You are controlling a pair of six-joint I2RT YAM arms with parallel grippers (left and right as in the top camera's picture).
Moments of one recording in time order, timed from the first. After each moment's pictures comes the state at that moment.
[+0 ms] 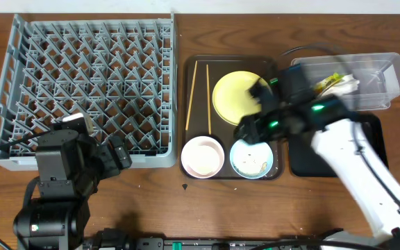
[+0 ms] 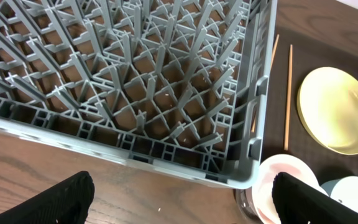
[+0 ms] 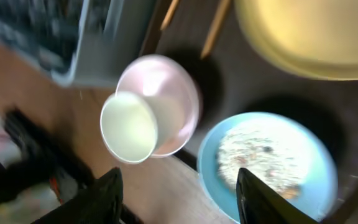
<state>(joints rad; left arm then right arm) 0.03 0.77 1.03 -1.08 0.02 -0.30 0.44 1.49 1.24 -0.96 -0.44 0.18</state>
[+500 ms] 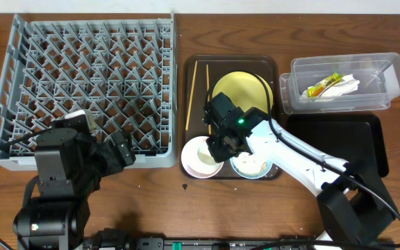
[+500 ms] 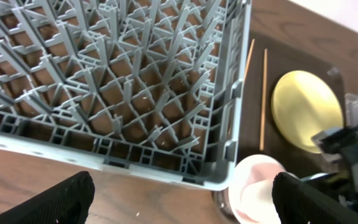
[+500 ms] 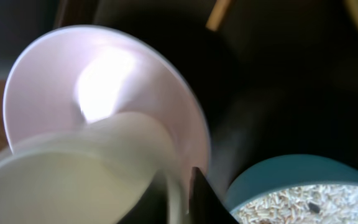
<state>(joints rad) 0.03 0.77 1.03 -1.04 0.10 -0.34 0.72 1.78 1.21 -0.79 -0.14 0.30</state>
